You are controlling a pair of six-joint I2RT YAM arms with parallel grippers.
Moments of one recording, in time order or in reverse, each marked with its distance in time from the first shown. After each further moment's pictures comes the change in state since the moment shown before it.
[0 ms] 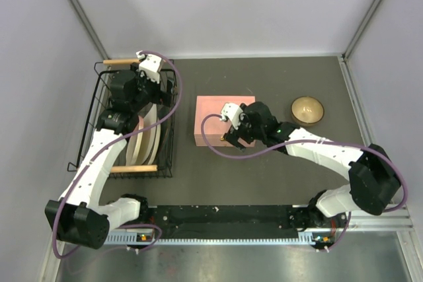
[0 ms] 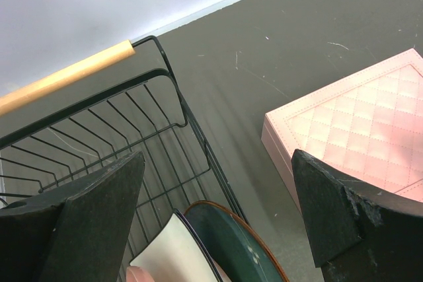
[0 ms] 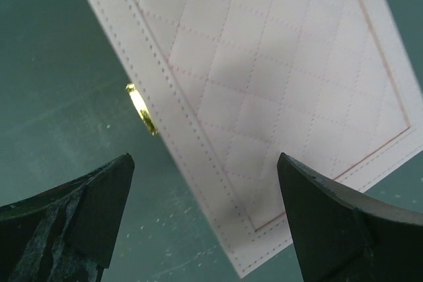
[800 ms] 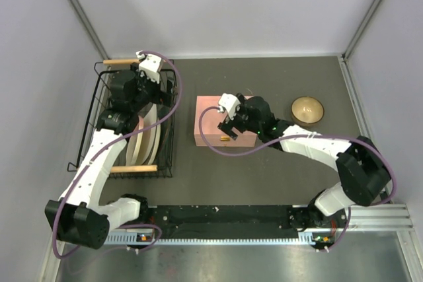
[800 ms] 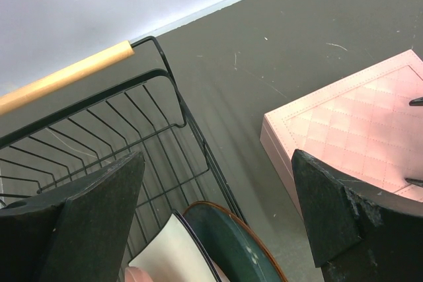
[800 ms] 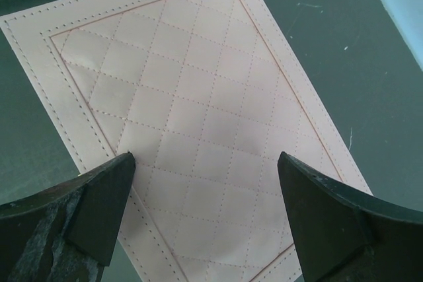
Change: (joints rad) left arm 0.000 0.000 0.000 0.002 0.004 -0.006; right arm -0.034 0.103 0.018 0.234 -0.025 -0.031
